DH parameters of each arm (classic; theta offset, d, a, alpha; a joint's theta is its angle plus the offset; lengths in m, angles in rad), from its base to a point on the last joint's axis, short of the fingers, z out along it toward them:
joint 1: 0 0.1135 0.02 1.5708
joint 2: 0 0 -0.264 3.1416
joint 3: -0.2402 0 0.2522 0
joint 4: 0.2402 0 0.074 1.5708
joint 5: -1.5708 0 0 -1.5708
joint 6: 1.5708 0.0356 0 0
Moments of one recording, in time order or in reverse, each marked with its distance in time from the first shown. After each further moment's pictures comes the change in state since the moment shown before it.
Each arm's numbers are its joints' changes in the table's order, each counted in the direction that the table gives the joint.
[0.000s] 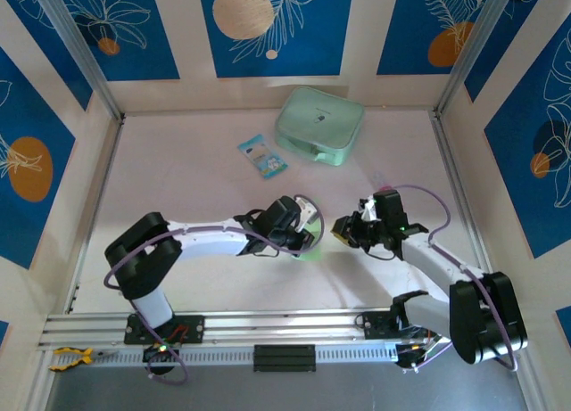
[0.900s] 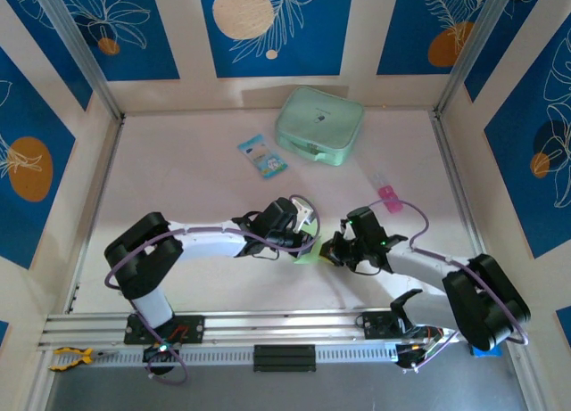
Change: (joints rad) left arm 0.017 0.000 0.038 -0.055 -0.084 -0.131; right arm 0.269 -0.101 0.101 -0.154 -0.124 0.151
